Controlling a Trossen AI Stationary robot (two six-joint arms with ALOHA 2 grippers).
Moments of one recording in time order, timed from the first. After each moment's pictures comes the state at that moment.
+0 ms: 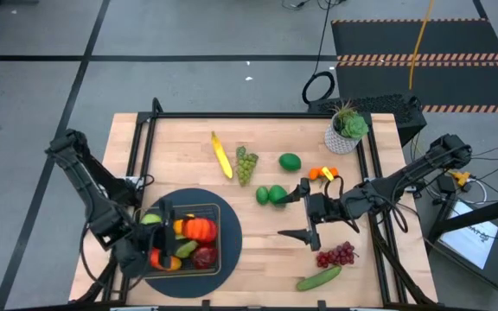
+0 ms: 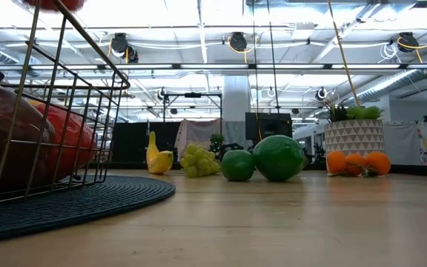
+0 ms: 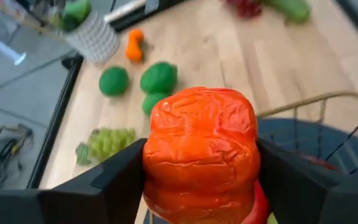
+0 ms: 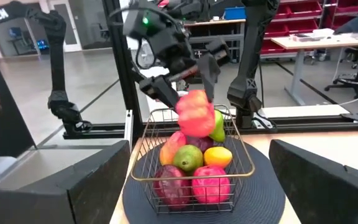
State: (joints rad) left arm -0.90 1.28 1.08 -0.81 -0.86 -0.42; right arm 0.48 1.21 0.86 0.25 0.37 0.16
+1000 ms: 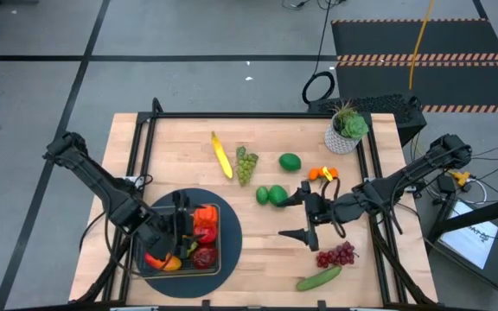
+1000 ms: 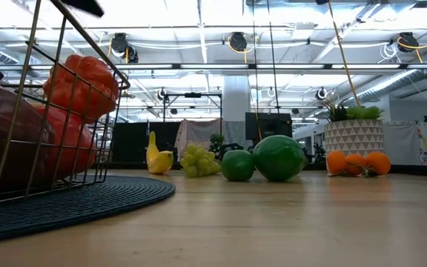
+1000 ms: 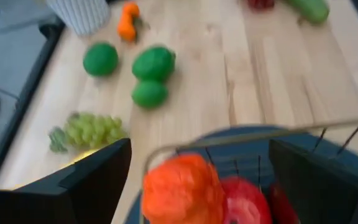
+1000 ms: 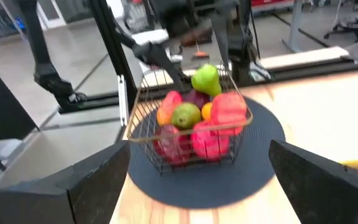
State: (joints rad) left arm -0.71 1.28 1.05 -0.68 -0.68 -0.37; right arm 0.48 1.21 0.86 0.07 0.37 0.33
